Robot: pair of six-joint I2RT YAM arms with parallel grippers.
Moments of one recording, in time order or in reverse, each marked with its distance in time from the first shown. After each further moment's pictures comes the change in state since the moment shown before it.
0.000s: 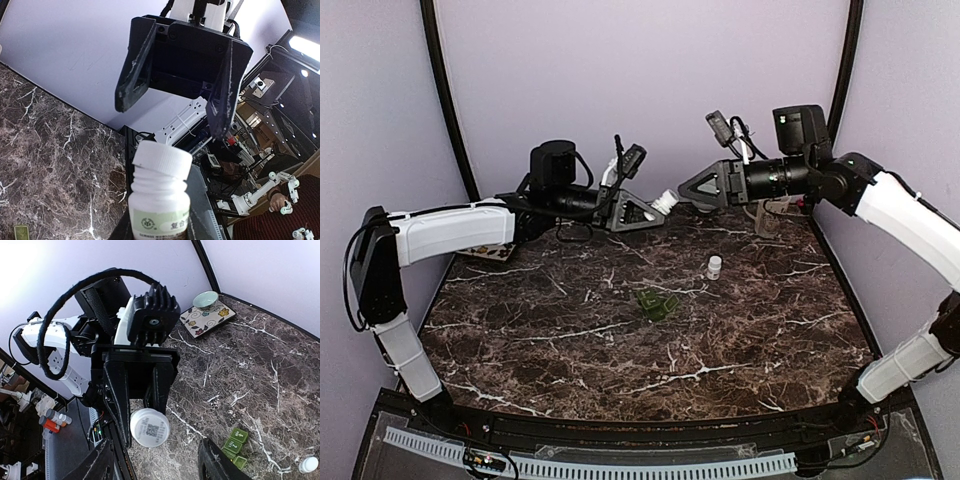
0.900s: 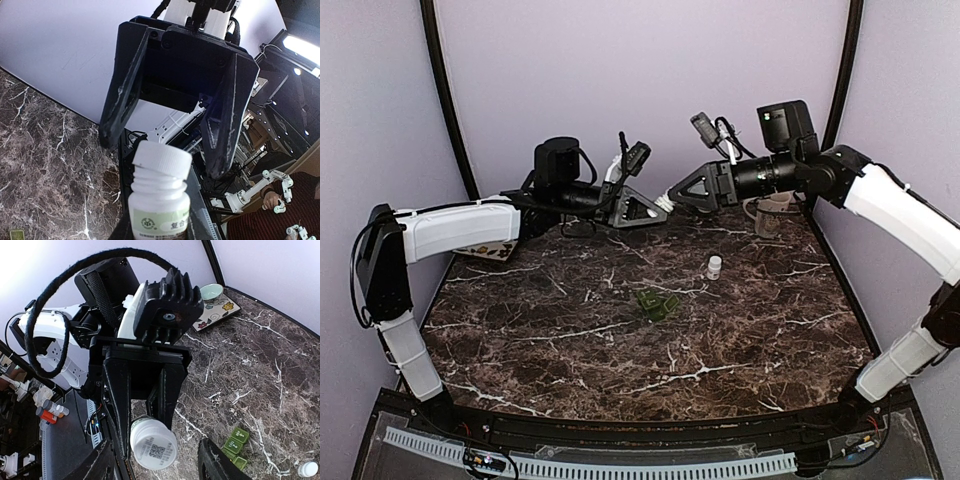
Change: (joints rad) left arm 0.000 0.040 0.048 0.017 0.045 -0.039; right arm 0.034 0.068 0.084 -0.066 0.006 -0.056
